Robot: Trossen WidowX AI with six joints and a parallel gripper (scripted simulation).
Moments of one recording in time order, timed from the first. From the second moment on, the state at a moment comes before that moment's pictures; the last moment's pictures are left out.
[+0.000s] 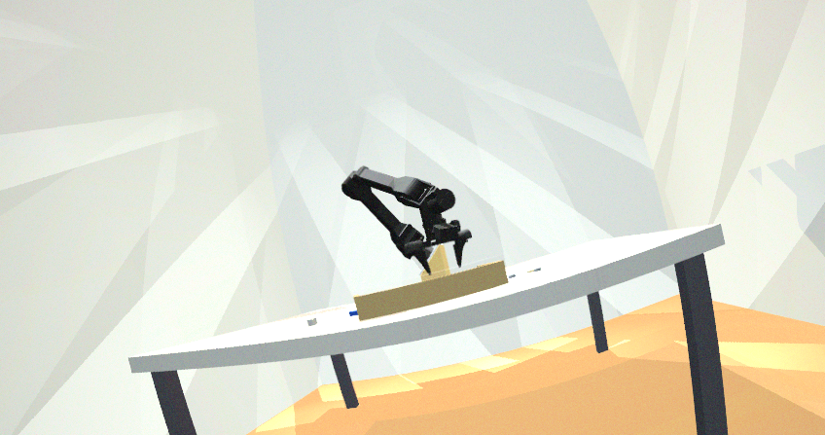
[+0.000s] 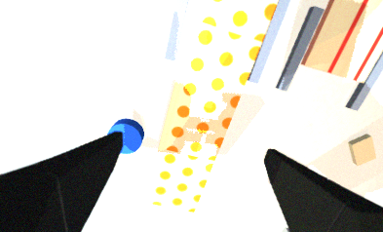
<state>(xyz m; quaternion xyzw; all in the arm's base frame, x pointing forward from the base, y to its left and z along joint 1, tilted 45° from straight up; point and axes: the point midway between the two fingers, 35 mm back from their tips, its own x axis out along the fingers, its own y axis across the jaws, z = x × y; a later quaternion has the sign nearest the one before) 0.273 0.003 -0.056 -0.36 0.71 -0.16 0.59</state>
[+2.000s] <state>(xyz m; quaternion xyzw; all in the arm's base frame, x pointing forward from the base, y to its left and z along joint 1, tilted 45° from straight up) 0.399 -0.008 -0.095 -0.36 0.71 -0.16 0.59</state>
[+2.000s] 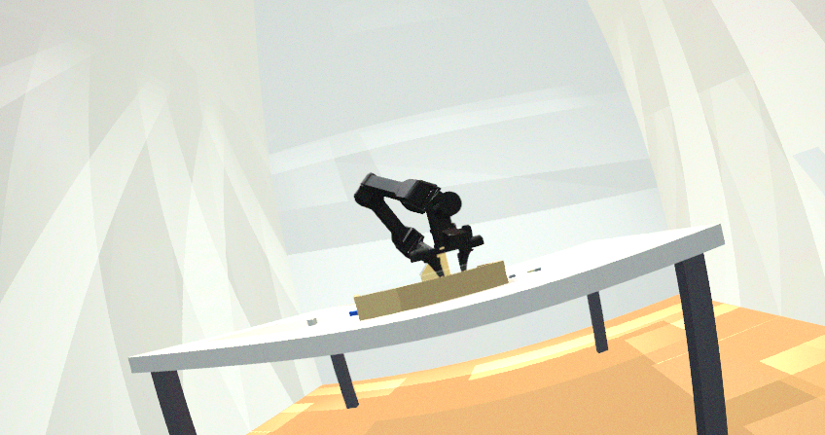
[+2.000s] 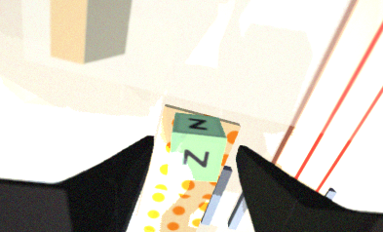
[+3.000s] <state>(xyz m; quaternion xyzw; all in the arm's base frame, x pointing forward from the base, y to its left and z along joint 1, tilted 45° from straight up) 0.388 -0.016 -0.101 -0.36 0.71 -0.16 0.59</state>
